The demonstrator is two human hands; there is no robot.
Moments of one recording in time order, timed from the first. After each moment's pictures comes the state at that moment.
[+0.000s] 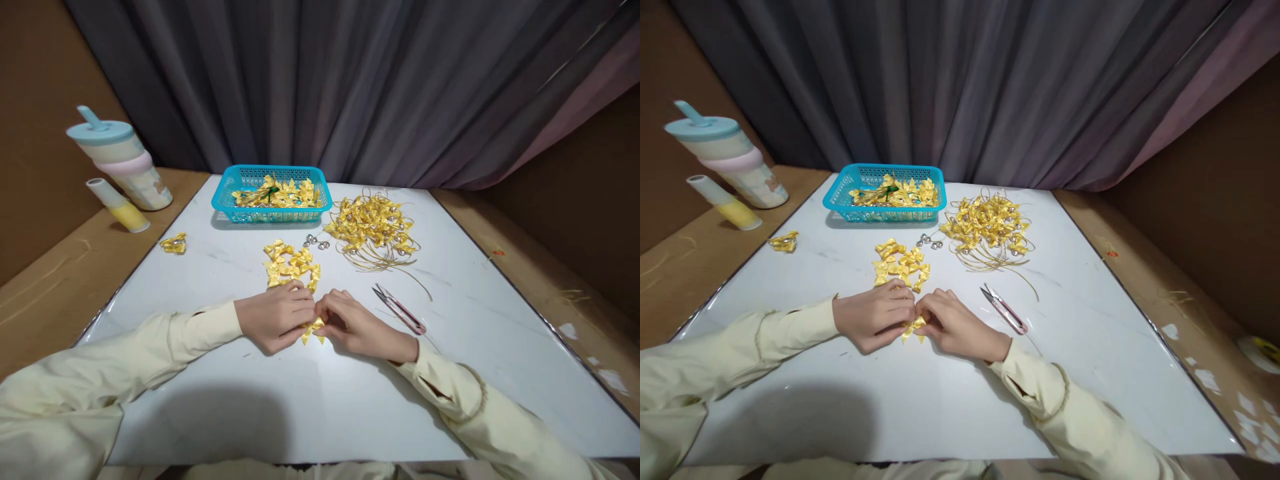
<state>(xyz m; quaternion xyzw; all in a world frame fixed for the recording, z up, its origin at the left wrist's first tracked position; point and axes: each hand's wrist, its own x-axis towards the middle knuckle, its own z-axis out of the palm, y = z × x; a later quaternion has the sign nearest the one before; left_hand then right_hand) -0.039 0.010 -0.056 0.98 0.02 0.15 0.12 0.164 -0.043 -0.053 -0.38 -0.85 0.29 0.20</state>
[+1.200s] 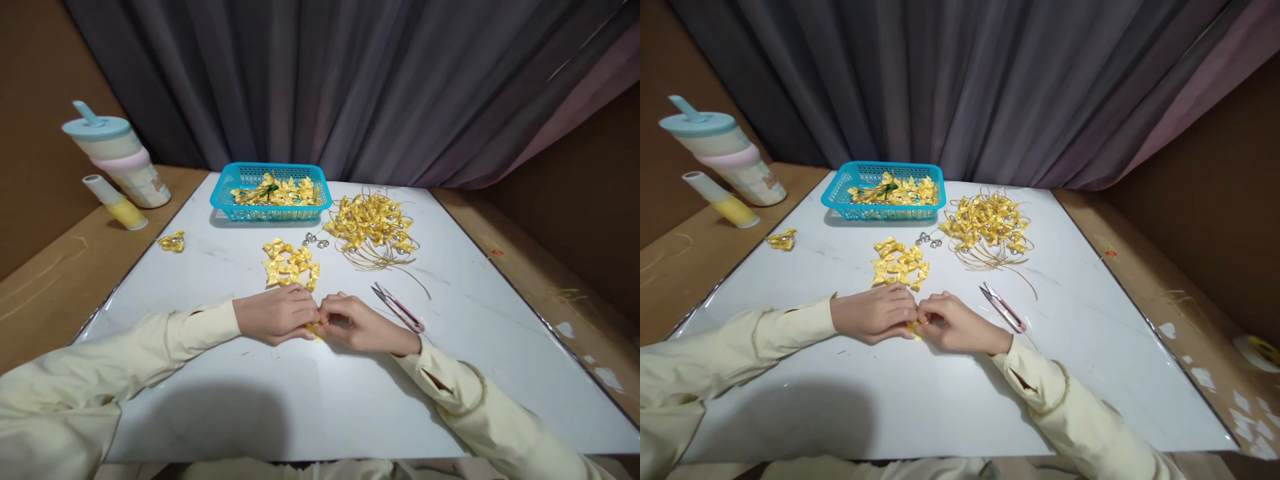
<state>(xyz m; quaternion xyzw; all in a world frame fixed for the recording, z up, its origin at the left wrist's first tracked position) -0.037 0.012 -0.062 0.99 0.01 0.13 0.11 0.166 -0.040 -0.052 -0.35 -0.84 0.36 0.21</state>
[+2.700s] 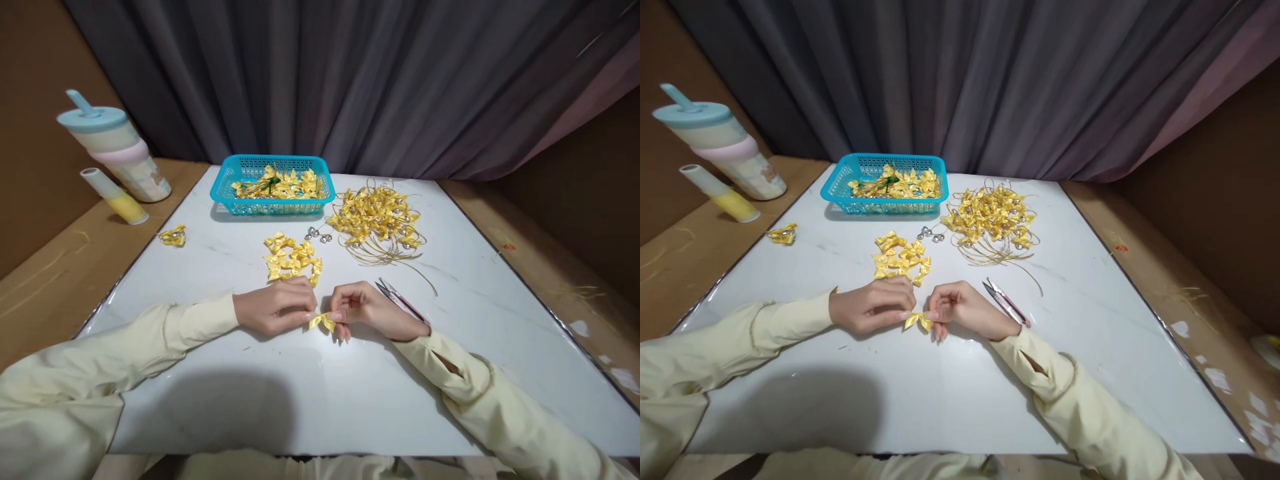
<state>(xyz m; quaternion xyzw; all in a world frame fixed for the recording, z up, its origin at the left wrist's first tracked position) -0.041 0.014 -0.054 0.91 0.06 0.18 0.36 0.171 -0.035 -0.044 -0.38 -0.53 0.71 0.25</state>
